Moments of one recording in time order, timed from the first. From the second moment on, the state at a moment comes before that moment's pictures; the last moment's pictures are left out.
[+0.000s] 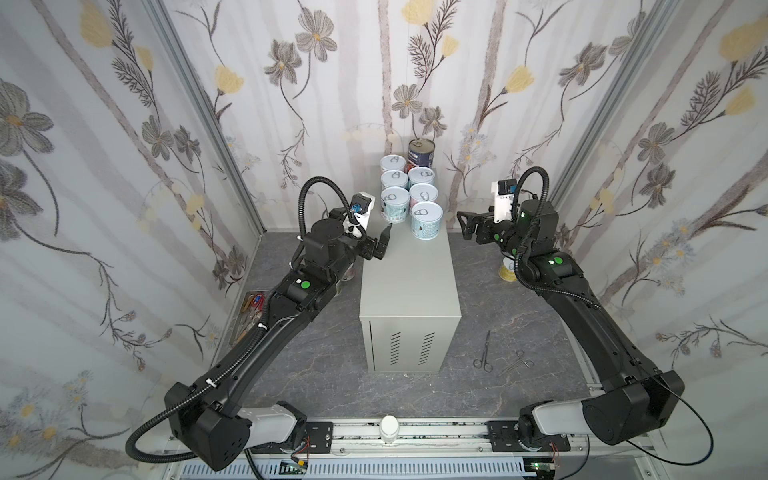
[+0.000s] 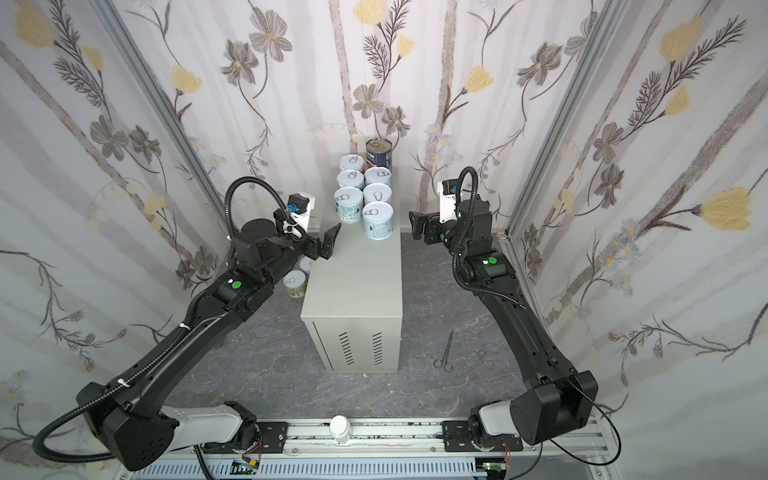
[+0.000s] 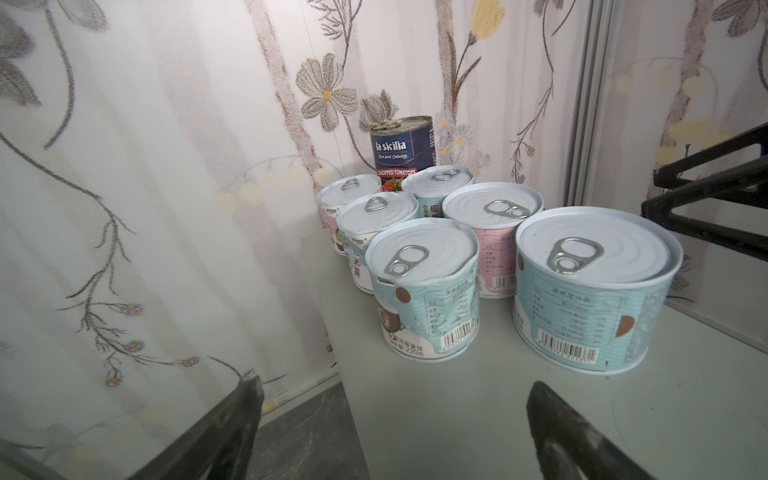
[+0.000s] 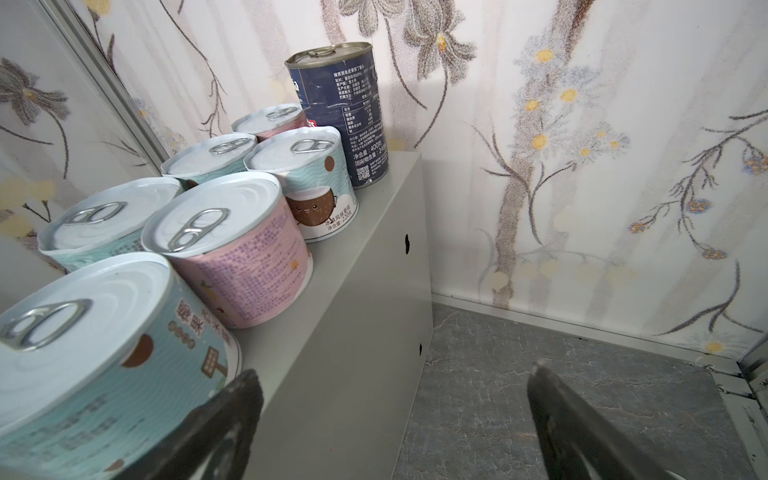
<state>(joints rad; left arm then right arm) -0.55 1.26 1.29 -0.07 -0.12 0.16 0.30 1.38 1.44 -0.25 -0.13 0.12</state>
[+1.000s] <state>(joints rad) -0.14 1.68 1.26 -0.32 -0.09 -0.33 0.24 1.35 1.31 -0.24 -0.10 0.28</state>
